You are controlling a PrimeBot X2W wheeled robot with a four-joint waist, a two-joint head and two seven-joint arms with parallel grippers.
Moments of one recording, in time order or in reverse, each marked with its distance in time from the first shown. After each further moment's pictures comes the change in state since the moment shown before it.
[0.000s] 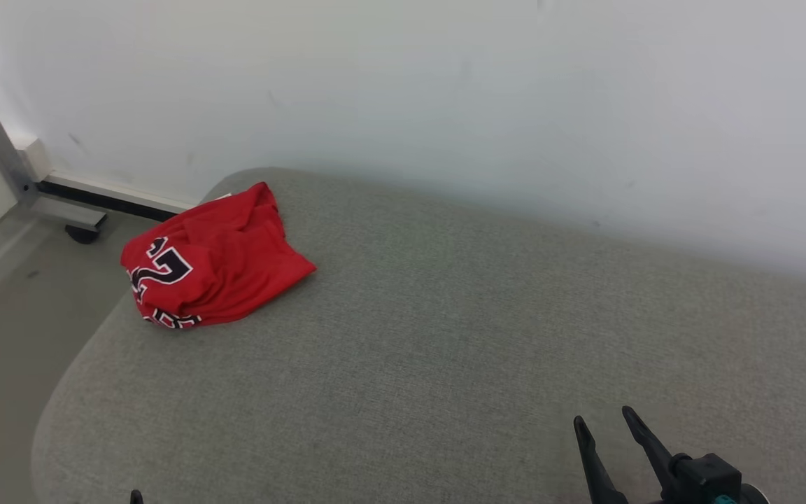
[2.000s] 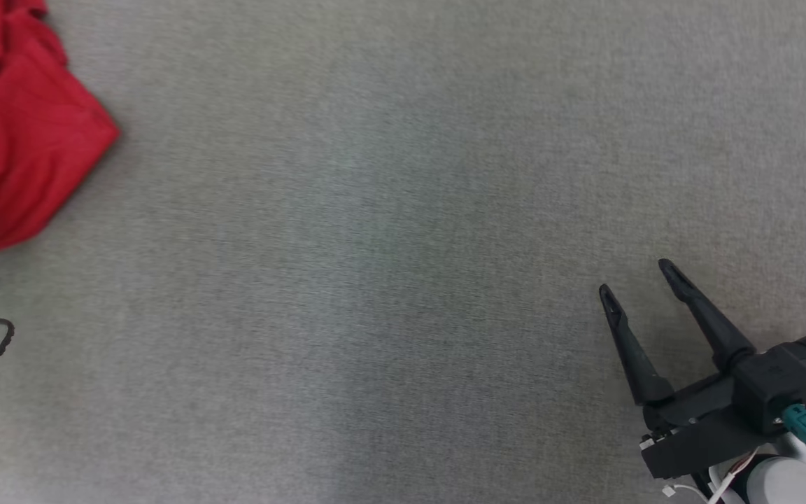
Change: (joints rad) left arm -0.966 0.312 0.152 0.343 -0.400 0.111 0.832; right arm -0.119 -0.174 0.022 -0.423 -0.064 0.000 0.165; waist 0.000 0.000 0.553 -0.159
